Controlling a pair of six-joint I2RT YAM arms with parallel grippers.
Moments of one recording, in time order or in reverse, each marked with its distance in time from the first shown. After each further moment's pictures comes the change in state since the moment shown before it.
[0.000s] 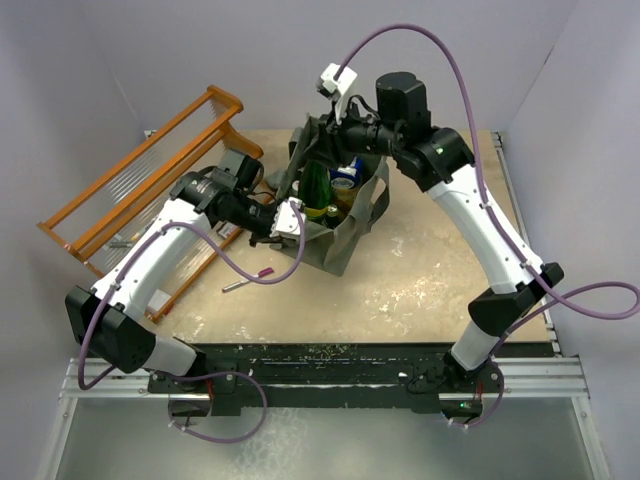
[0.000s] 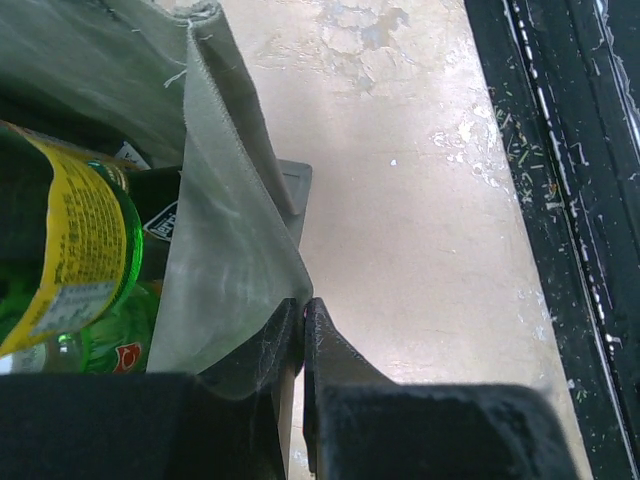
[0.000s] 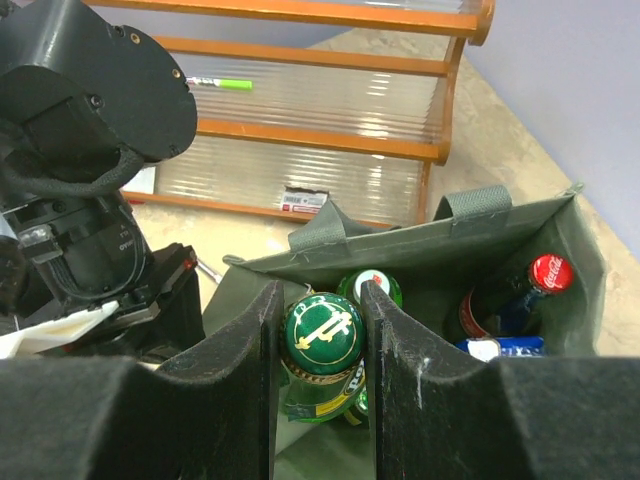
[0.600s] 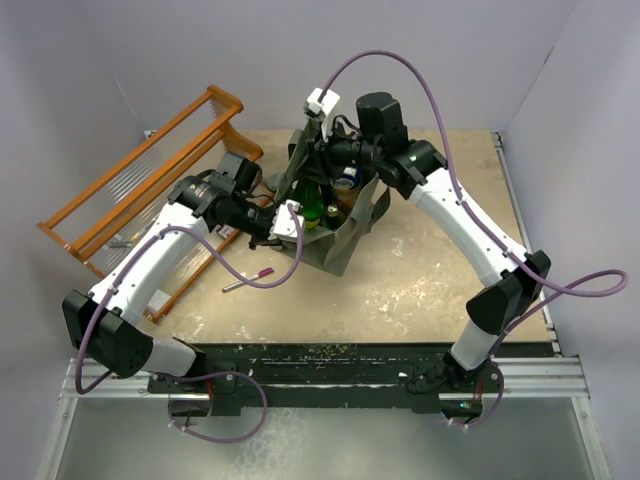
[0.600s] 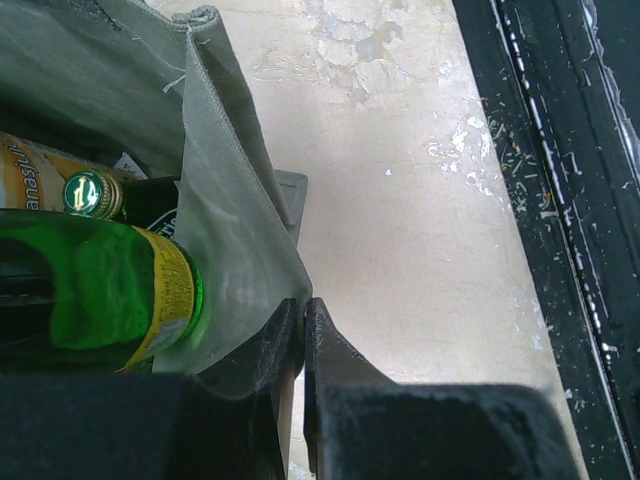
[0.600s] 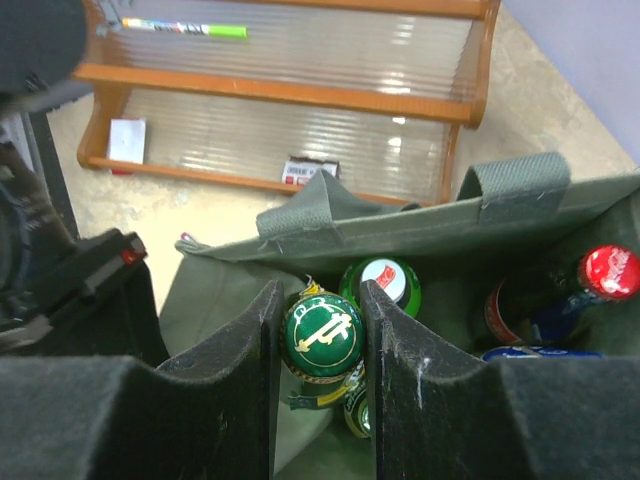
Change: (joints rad) left arm 0.000 -0.028 -0.046 0.024 0.029 0.001; right arm 0.006 0.015 -0.211 0.164 -0.034 0.005
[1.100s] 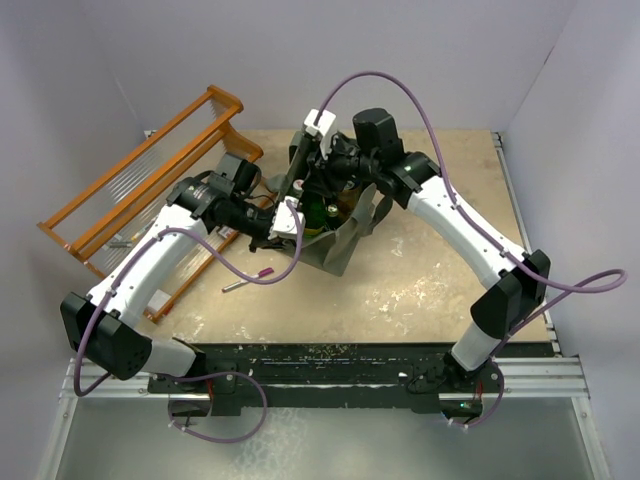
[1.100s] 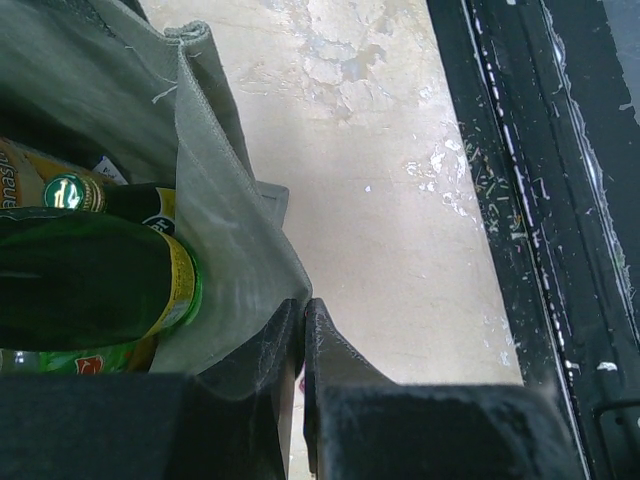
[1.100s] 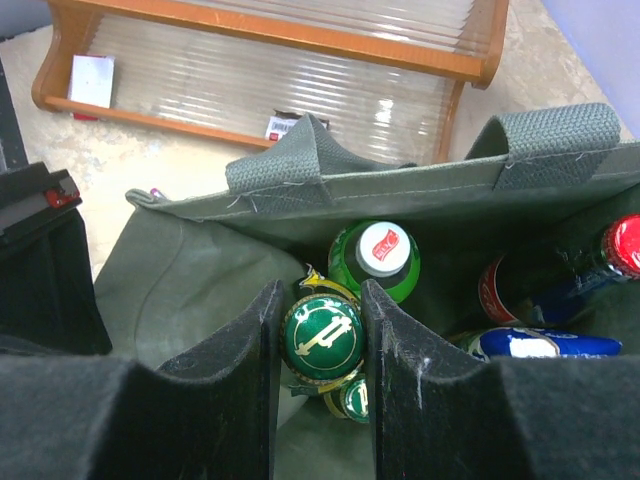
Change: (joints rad) left arm 0.000 -0.013 -0.009 0.003 0.034 -0.074; right arm 0.000 -0.027 -0.163 0.047 0.003 -0.110
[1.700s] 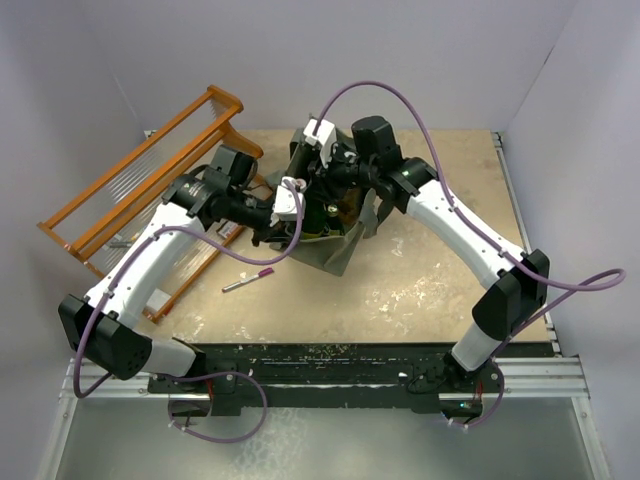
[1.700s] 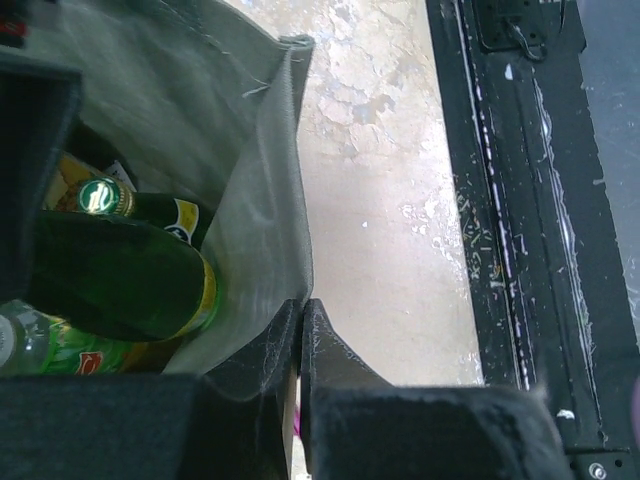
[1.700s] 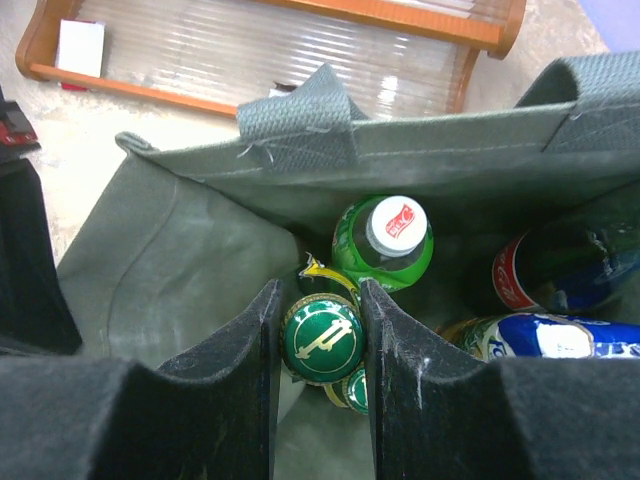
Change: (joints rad) left arm 0.011 0.000 0.032 0.070 0.035 -0.199; right arm 0.000 -0.018 -0.070 0.013 -0.002 -0.040
